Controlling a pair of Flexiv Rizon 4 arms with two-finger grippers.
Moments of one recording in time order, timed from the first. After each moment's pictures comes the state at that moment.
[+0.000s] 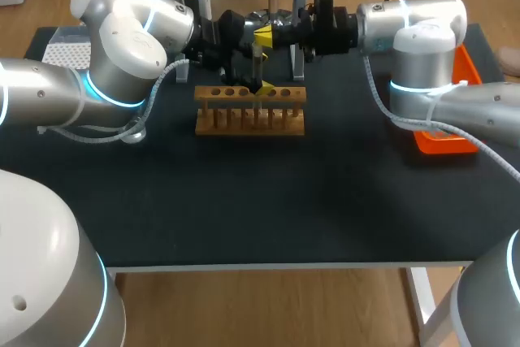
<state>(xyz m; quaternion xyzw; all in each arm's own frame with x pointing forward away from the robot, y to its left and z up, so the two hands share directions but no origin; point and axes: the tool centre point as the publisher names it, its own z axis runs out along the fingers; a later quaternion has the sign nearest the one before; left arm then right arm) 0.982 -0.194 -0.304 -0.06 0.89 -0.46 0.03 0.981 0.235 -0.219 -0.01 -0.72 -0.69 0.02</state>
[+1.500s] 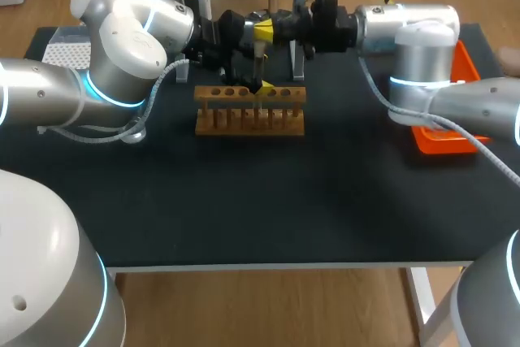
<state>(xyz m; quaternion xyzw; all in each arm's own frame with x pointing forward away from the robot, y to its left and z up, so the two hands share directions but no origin) 0.982 -0.194 -0.304 -0.06 0.89 -0.46 0.03 0.987 0.233 -0.205 0.03 -0.68 -0.73 0.01</state>
